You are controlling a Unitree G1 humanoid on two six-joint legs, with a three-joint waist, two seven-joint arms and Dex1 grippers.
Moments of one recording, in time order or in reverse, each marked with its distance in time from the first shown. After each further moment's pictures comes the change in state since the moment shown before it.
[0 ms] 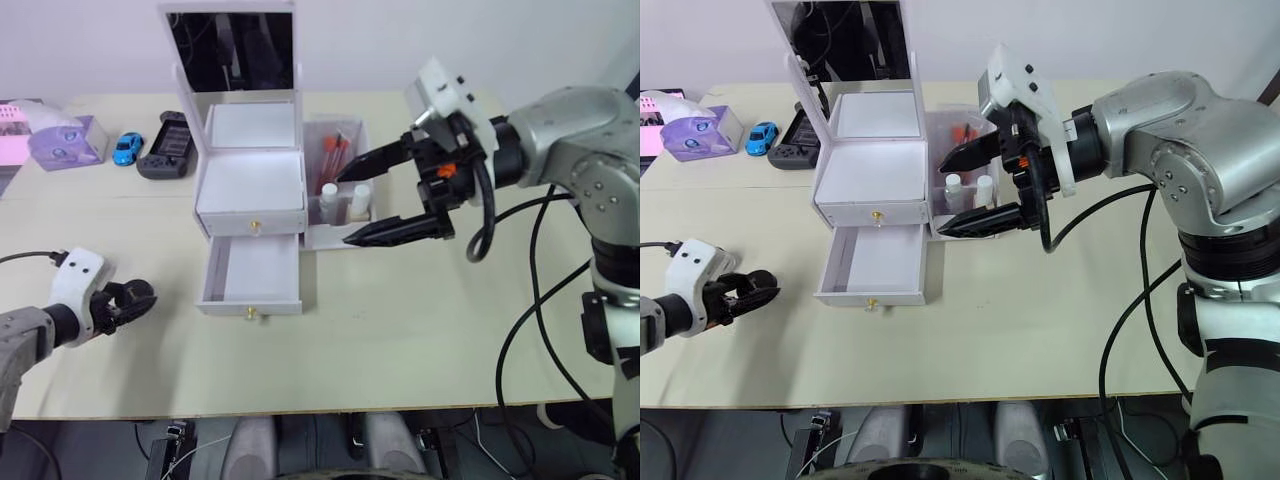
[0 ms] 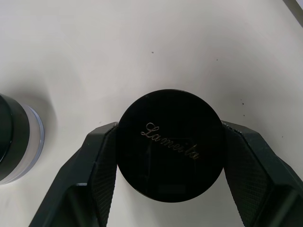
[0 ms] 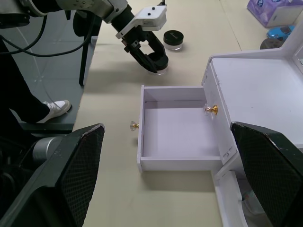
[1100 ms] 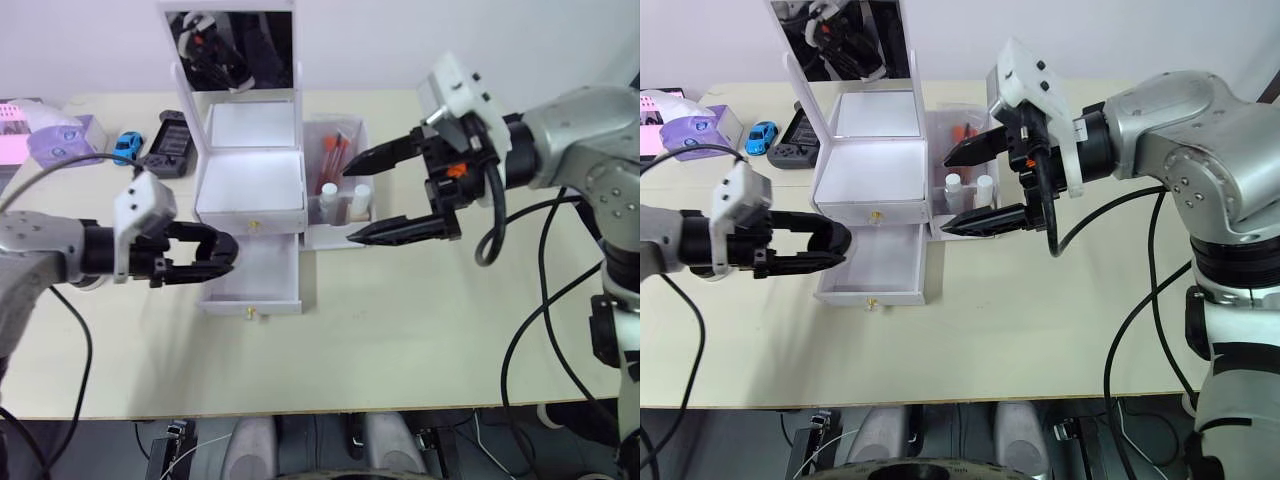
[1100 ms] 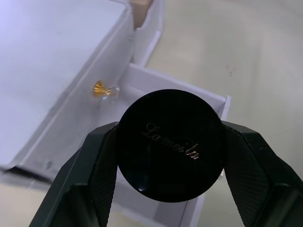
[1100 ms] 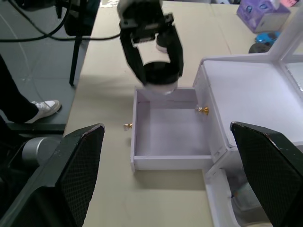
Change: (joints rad) left arm -0.431 0.155 -0.276 -0.113 -0.202 -0.087 -0.406; right arm 0.025 -0.030 -0.049 -0.068 0.040 0.009 -0.051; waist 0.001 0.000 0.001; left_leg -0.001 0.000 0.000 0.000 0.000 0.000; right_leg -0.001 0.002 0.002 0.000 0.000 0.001
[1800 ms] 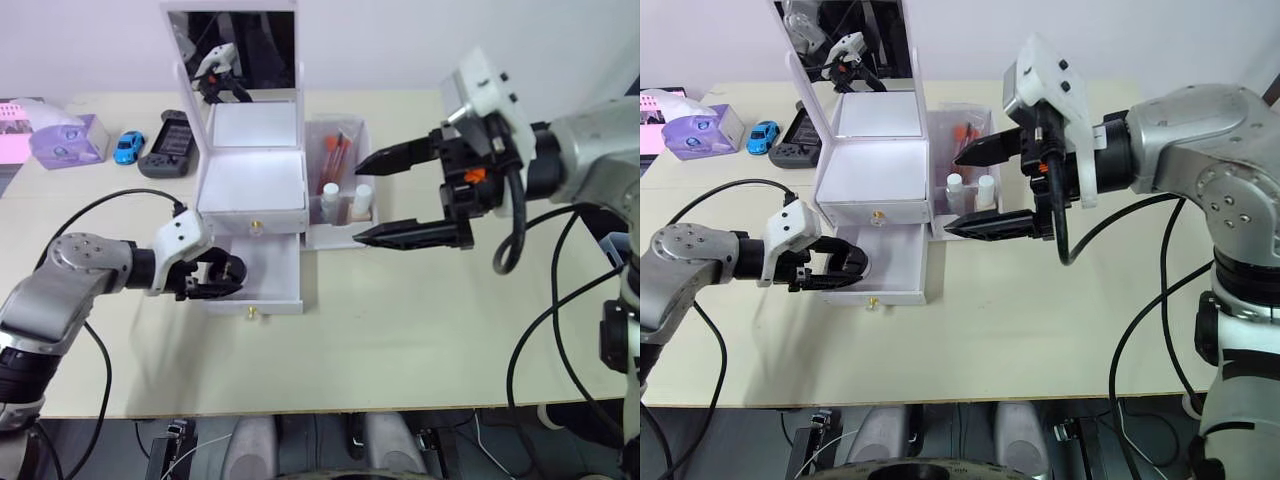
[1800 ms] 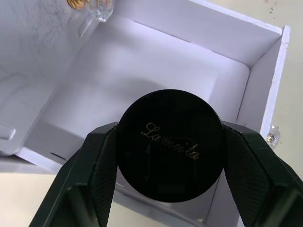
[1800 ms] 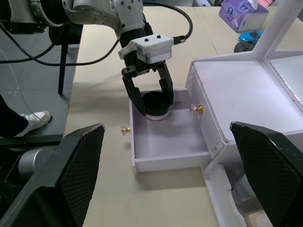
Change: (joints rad) left arm -0.019 -0.081 -0.174 0.129 0.233 -0.122 0.018; right arm 0.045 -0.031 -0.101 -0.089 0.118 0.114 -0.143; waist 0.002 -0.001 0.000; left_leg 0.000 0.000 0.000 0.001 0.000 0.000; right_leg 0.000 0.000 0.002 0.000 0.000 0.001
